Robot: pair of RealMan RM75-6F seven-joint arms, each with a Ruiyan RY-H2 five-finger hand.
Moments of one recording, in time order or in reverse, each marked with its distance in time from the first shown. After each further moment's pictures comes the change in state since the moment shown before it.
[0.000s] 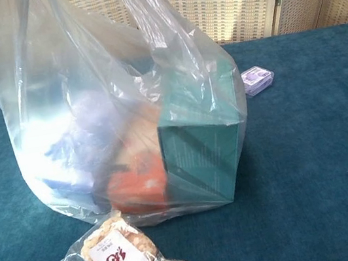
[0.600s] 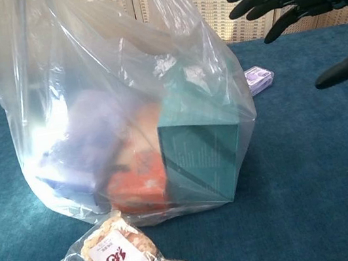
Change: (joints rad) left arm 0.014 0.029 -0.008 -0.038 -0.014 0.001 0.027; right arm 0.320 0.017 0.089 -0.142 0.089 -0.333 0.298
